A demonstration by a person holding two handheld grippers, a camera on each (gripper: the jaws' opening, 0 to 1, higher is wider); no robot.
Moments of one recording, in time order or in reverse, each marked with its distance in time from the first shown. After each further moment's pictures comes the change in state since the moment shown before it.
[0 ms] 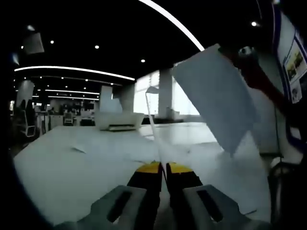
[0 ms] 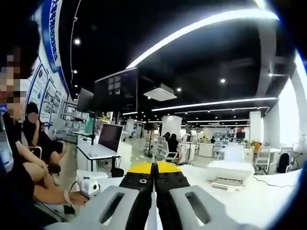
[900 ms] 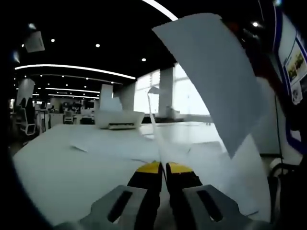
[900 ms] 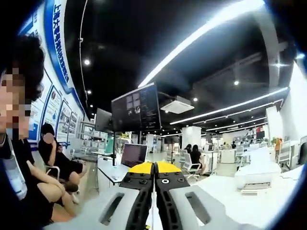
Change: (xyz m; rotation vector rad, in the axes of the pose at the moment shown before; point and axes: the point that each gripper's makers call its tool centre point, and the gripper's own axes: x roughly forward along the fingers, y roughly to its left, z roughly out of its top) left arm 0.004 0.004 -0.004 -0.009 0.008 -0.005; right arm 0.032 0.067 0.044 0.117 -0.133 0.174
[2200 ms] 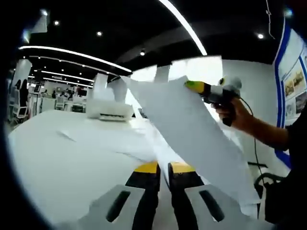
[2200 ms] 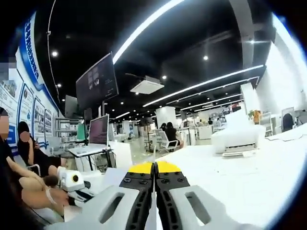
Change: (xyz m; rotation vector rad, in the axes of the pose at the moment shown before) left arm 0.000 -0.017 -0.002 -0.172 0.026 -0.134; right arm -0.017 -0.145 -0.179 0.108 0.147 -0.269
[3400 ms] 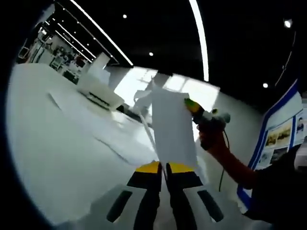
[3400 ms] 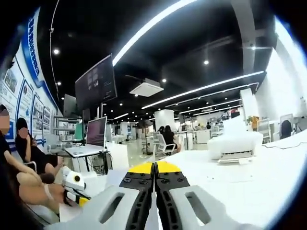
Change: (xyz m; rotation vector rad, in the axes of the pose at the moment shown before) left arm -0.011 -0.022 0.013 -0.388 -0.082 -0.179; right arm 0.001 -0.004 0.015 -0.038 -0.022 -0.008
